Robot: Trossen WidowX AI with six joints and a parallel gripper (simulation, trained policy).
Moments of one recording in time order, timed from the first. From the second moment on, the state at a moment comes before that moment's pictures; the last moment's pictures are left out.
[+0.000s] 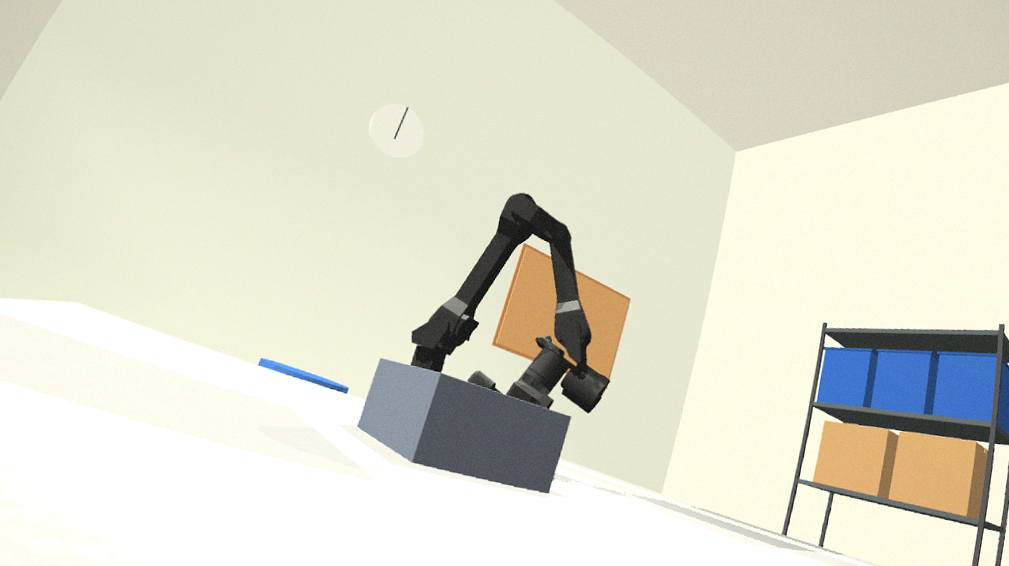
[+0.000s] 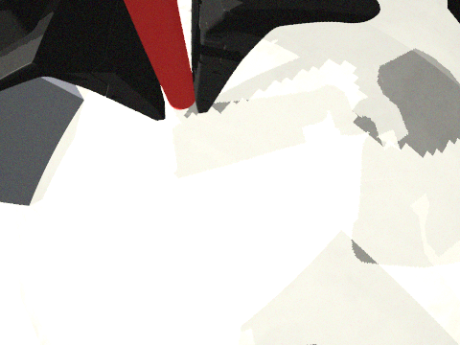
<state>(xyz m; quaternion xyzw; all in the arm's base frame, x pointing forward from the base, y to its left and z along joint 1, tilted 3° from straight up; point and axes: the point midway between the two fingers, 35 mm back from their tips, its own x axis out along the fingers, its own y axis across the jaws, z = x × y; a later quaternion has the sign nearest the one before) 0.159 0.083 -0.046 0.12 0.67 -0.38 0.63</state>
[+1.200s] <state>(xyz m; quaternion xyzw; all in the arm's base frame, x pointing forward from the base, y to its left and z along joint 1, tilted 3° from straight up) 0.223 0.042 0.076 0.12 0.59 -0.41 0.69</state>
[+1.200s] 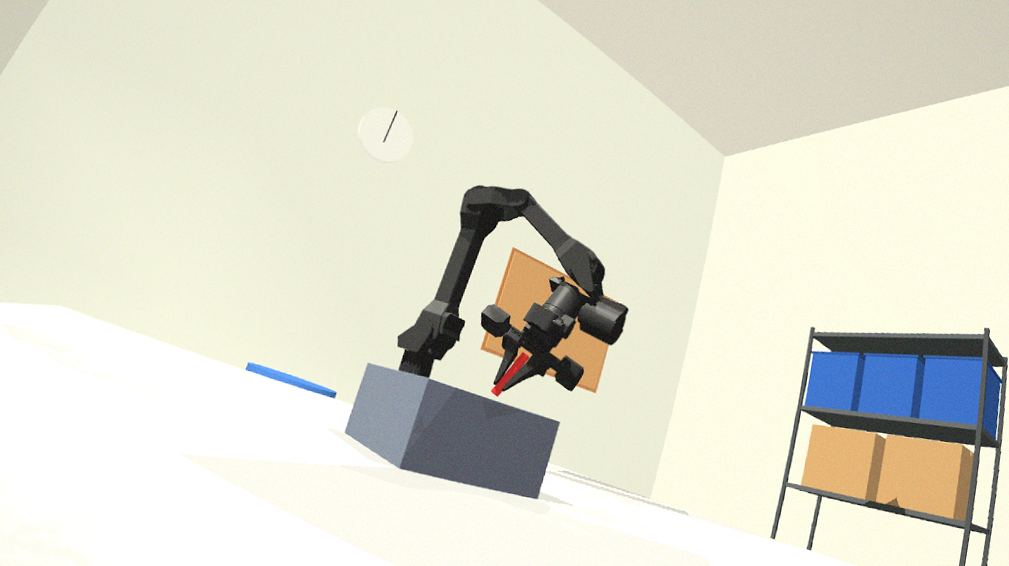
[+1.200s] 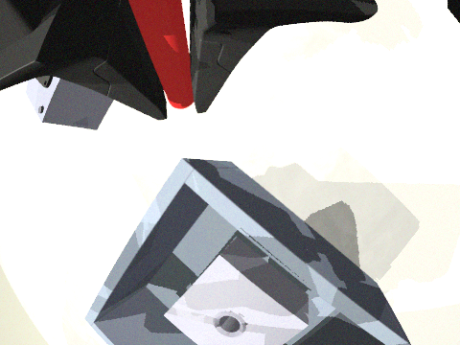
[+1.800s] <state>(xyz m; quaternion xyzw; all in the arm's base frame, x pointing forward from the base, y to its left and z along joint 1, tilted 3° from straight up) 0.268 -0.021 0.096 0.19 0.54 -0.46 0.68</state>
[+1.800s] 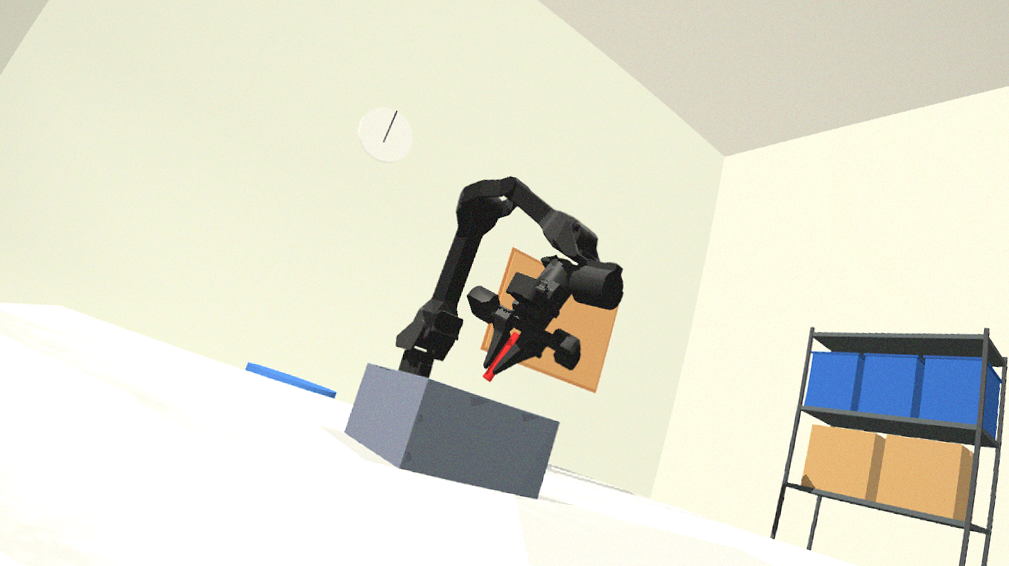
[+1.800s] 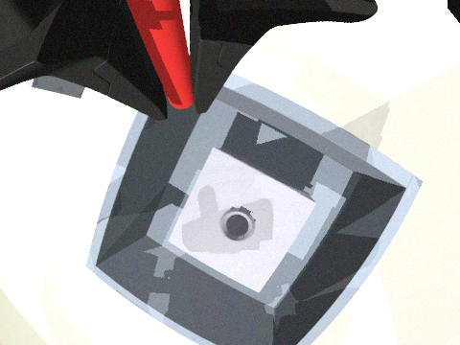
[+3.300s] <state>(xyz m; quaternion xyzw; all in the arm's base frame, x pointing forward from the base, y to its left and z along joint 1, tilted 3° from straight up) 0.347 -0.116 0.030 0.24 0.60 -0.34 0.68</state>
